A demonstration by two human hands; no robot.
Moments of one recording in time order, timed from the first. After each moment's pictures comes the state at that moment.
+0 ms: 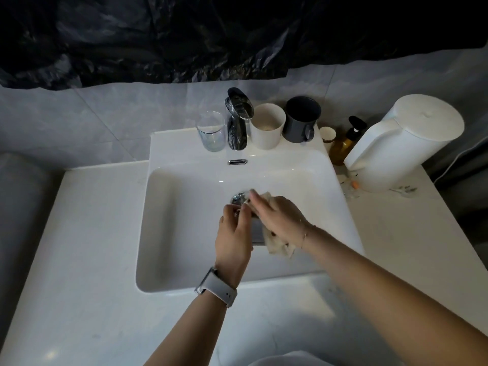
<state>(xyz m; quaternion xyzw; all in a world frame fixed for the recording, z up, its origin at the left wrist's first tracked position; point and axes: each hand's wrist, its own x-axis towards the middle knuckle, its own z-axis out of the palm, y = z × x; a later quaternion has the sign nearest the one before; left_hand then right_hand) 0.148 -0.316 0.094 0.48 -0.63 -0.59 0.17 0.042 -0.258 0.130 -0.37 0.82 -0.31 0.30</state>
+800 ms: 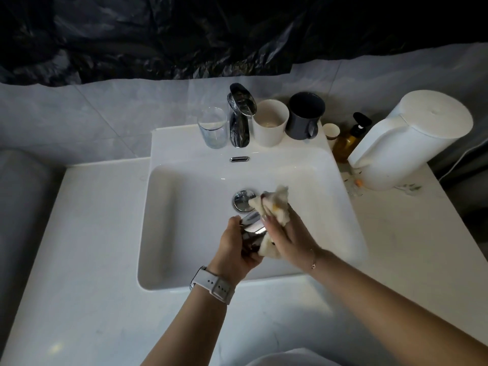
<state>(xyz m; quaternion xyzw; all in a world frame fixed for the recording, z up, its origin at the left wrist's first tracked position) 0.147 -0.317 0.106 0.54 -0.26 -0.80 0.04 0.054 -0.231 0.087 -0.44 0.70 -0.52 0.21</state>
